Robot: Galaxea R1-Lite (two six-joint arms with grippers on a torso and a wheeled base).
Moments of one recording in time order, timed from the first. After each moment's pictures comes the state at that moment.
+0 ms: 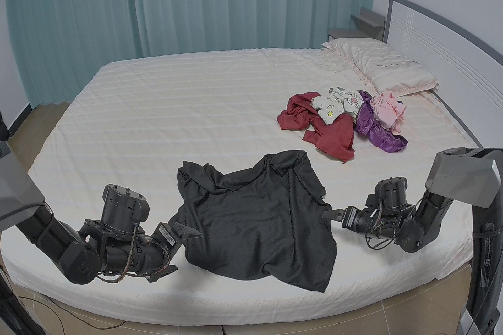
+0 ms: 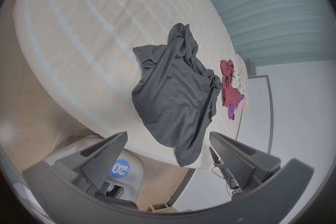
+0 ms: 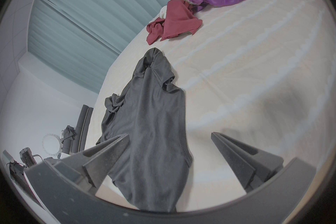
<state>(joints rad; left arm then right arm) -0.42 1.86 -0.47 -0.60 -0.14 -1.23 0.26 2.37 -0.74 -0.99 0.24 0.63</state>
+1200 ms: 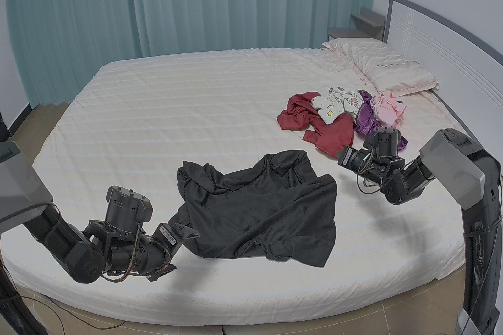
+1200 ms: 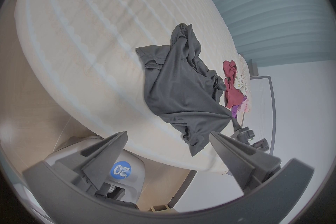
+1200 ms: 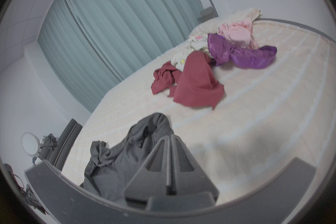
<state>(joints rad) -0.41 1.90 -0.48 -0.61 -0.11 -1.23 0.20 2.48 -1.34 -0.83 0.06 0.50</state>
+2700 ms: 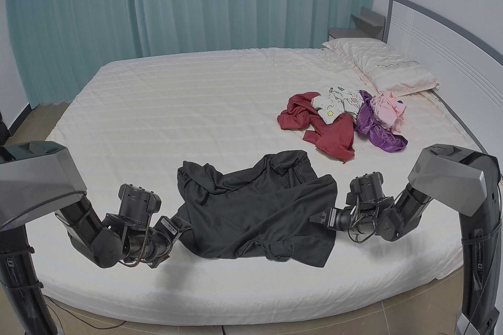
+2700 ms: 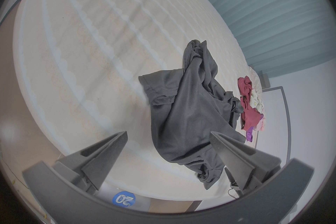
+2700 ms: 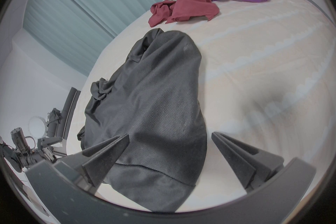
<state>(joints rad) -0.32 2.11 -0.61 -0.66 -0.02 -1.17 0.32 2.44 -1.00 -0.70 0.15 0.51</state>
